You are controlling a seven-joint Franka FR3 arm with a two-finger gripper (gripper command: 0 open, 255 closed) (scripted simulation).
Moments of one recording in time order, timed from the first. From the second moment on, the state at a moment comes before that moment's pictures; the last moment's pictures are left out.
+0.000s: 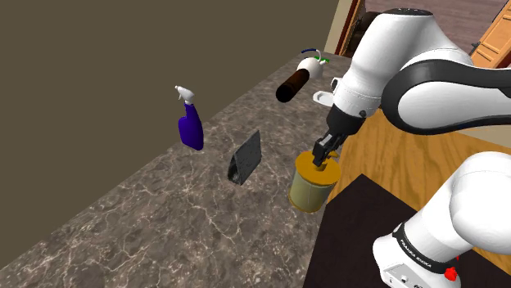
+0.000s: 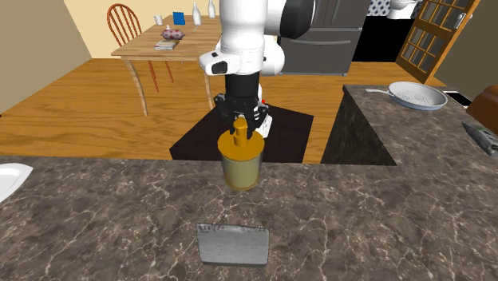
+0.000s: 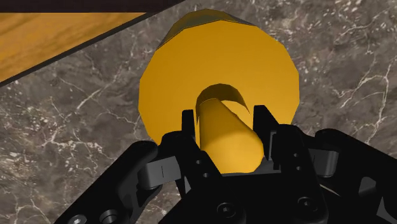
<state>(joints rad) 0.10 -0.83 0.30 -2.82 0.21 2.08 0.17</state>
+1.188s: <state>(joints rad) 0.08 -0.87 0.25 -2.60 0.17 1.82 0.17</state>
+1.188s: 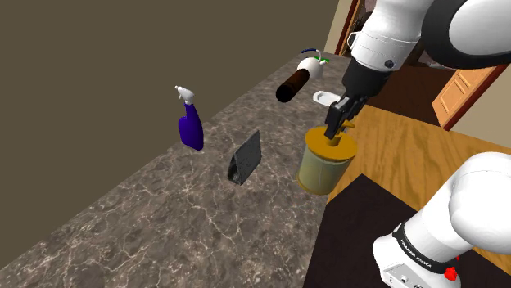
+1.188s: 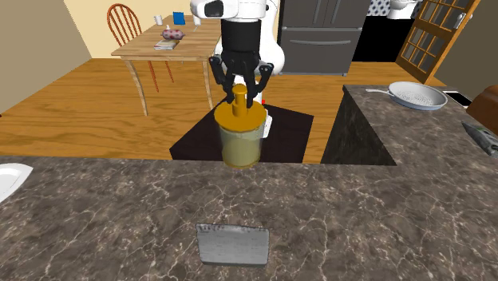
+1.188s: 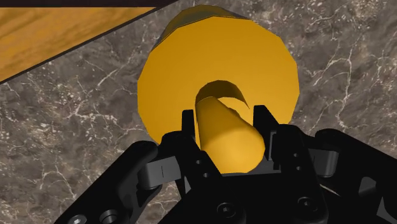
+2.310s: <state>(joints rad) 0.06 -0.83 0.22 -2.35 0.14 1.61 0.17</state>
